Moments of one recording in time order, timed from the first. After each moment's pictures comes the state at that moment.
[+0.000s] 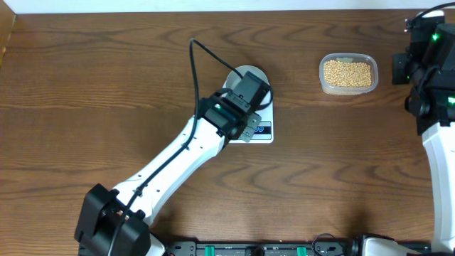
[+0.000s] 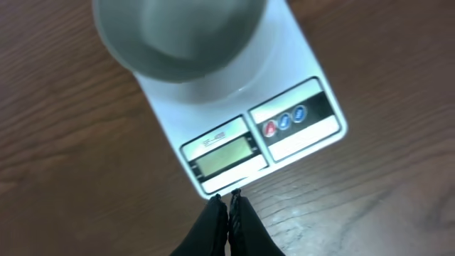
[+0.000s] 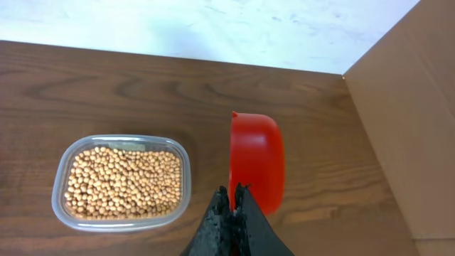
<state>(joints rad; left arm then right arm) -0.68 1.64 1.33 -0.84 -0.16 -0.11 -0.13 1.39 1.33 -0.52 0.15 -0.26</state>
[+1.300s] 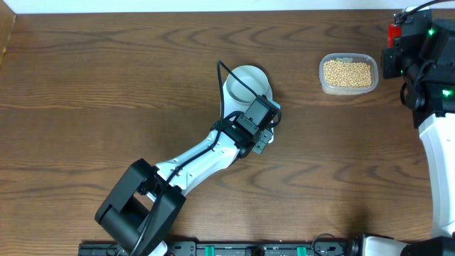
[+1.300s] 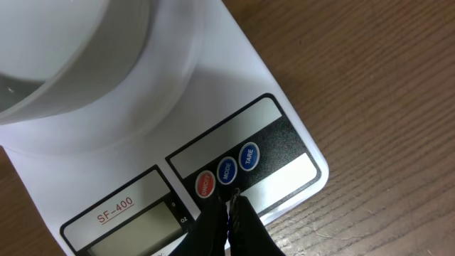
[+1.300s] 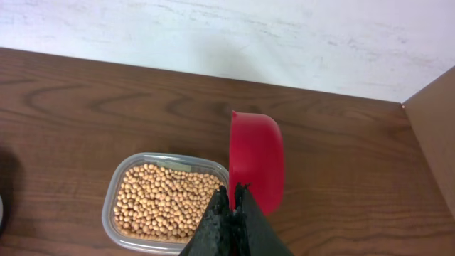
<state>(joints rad) -0.74 1.77 1.07 -0.36 -0.11 -0.09 -0.13 1.44 1.33 -0.44 -0.03 -0.26</state>
